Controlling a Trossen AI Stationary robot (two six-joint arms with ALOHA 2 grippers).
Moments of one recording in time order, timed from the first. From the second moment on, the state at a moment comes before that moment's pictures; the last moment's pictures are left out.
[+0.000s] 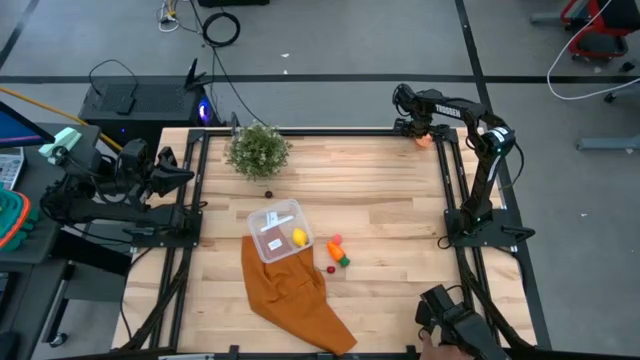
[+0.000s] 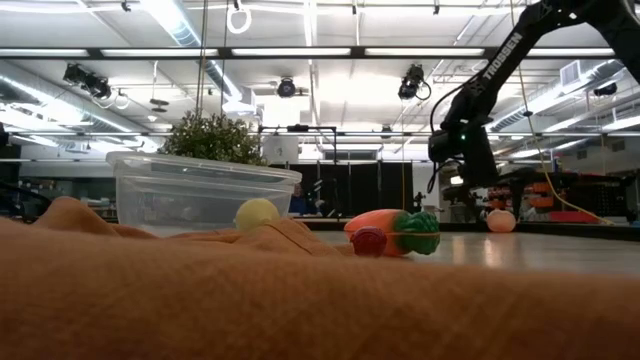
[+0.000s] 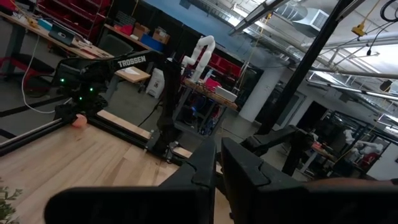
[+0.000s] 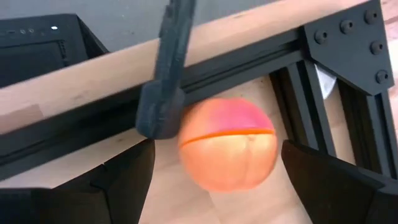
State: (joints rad) left arm -0.04 0.25 0.90 -0.51 -0.10 -0.50; right arm -1.11 1.91 1.28 -0.91 0.33 0.80
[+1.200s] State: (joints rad) left arm -0.04 0.25 0.90 -0.51 -0.10 -0.50; right arm -1.06 1.90 1.27 -0.92 0.32 0.78
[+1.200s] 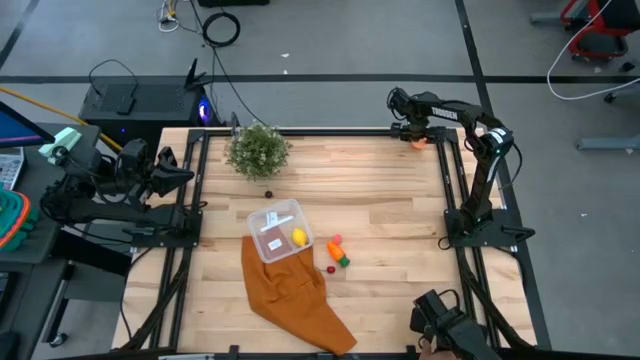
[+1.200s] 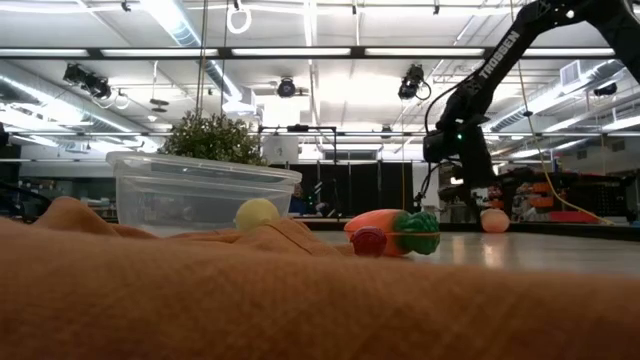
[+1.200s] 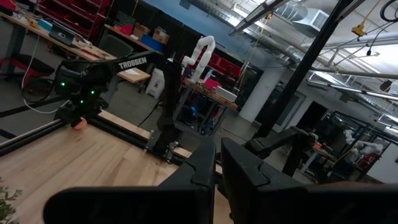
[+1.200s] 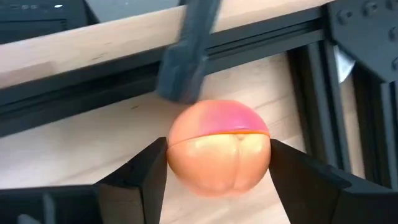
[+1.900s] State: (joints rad) left arm -0.04 0.25 0.90 -0.55 -0.10 -0.50; right arm -0.79 1.90 1.43 -0.98 0.29 0.79
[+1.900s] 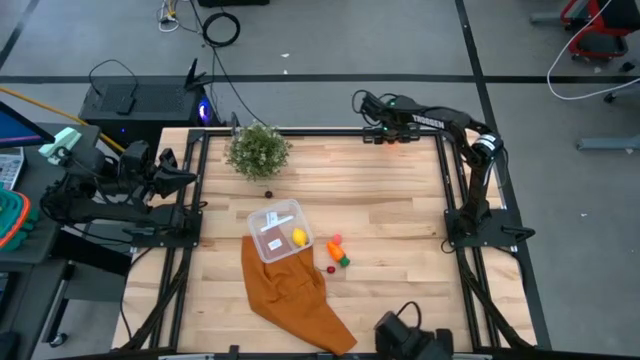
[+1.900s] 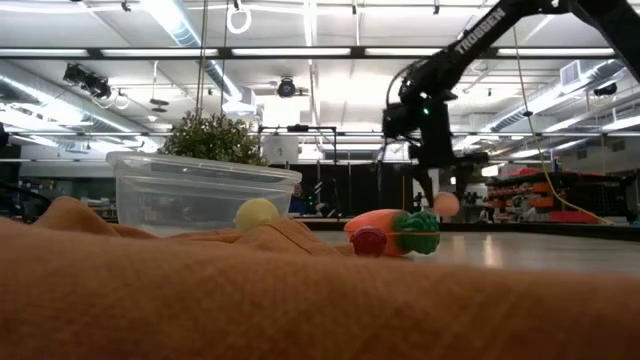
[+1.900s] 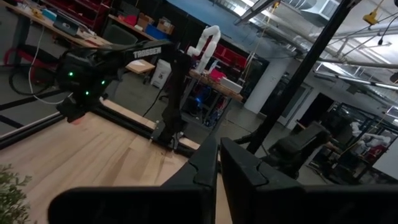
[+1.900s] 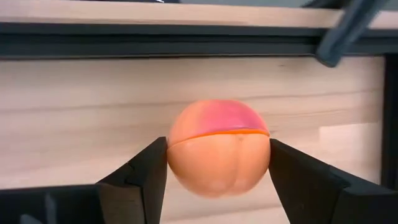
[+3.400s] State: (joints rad) left arm -0.04 0.25 0.90 -0.55 -0.10 -0.47; right arm -0.07 1.90 1.92 -0.95 0.22 1.03
